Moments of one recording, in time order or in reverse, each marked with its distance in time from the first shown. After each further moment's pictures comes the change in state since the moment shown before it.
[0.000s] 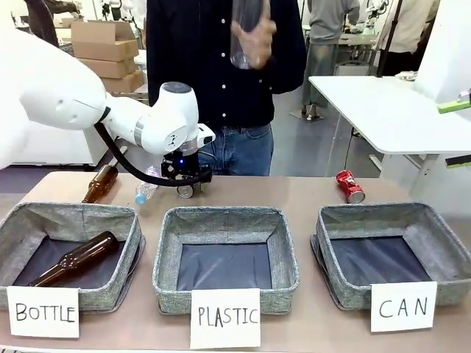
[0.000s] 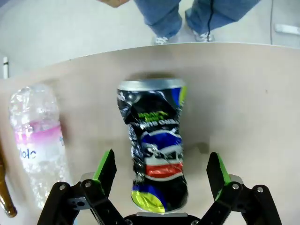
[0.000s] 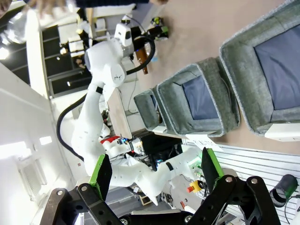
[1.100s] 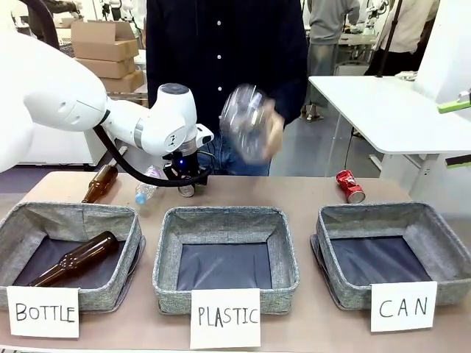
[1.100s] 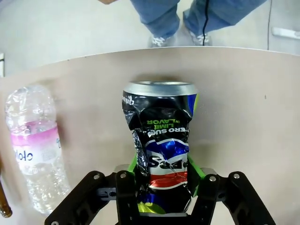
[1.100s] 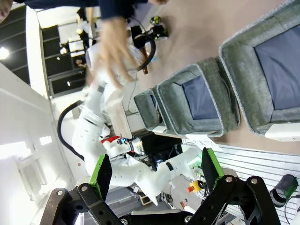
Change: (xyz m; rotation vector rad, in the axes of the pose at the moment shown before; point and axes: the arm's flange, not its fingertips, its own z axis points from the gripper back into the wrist) left arm 0.002 0.002 0.000 -0.025 -0.003 0.031; right arm 0.000 0.000 0.000 0.000 0.000 0.000
